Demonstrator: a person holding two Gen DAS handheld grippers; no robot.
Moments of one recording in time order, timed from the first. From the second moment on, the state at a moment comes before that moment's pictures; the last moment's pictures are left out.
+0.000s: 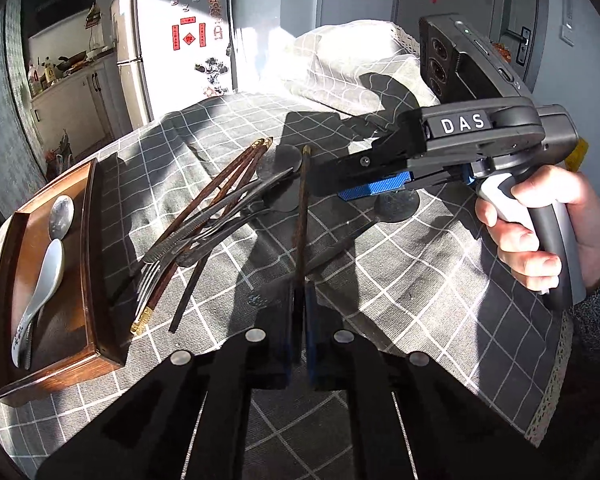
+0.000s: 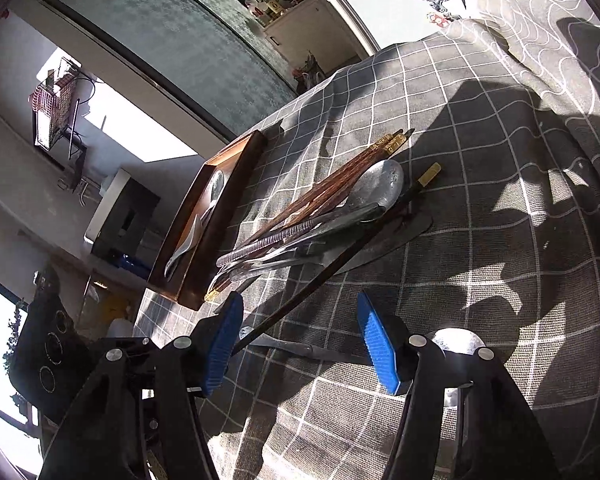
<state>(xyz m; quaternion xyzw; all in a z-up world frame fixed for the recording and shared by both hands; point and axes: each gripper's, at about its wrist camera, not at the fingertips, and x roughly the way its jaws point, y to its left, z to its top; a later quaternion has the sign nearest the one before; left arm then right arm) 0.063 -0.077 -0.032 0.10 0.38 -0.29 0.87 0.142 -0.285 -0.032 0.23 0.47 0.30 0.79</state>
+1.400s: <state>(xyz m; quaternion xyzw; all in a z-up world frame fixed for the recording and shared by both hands) 0.111 0.122 -0.033 0.01 0.40 -0.01 0.92 0.208 -0.034 -0.005 0.13 0.49 0.39 0.77</state>
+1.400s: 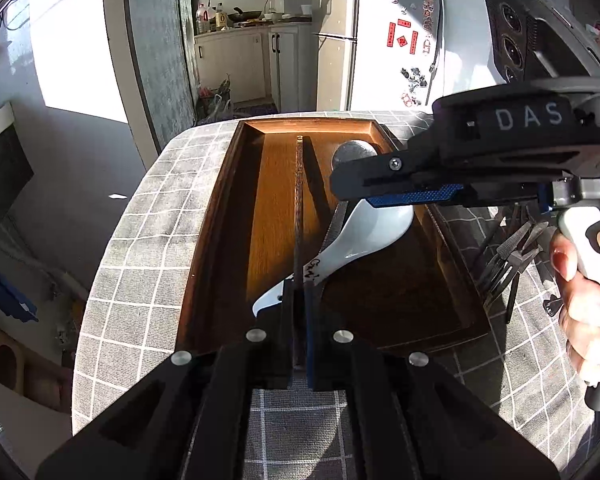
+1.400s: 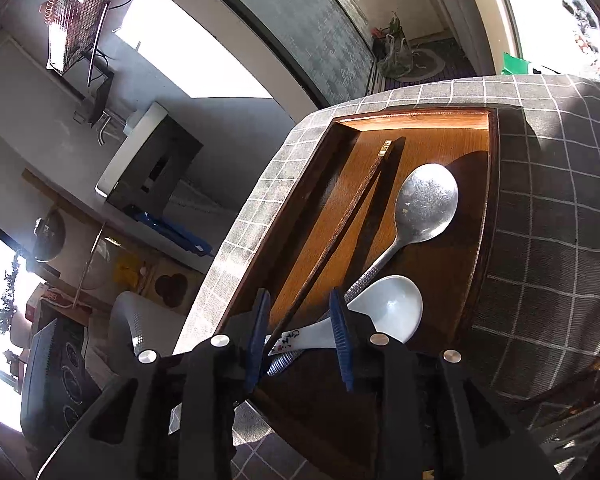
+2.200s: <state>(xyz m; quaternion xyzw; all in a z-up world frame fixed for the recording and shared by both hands) 0.079 -0.006 -0.011 0.09 0.34 -0.16 0.92 0.190 -0.303 -0.021 0.14 0.45 0.21 0.85</state>
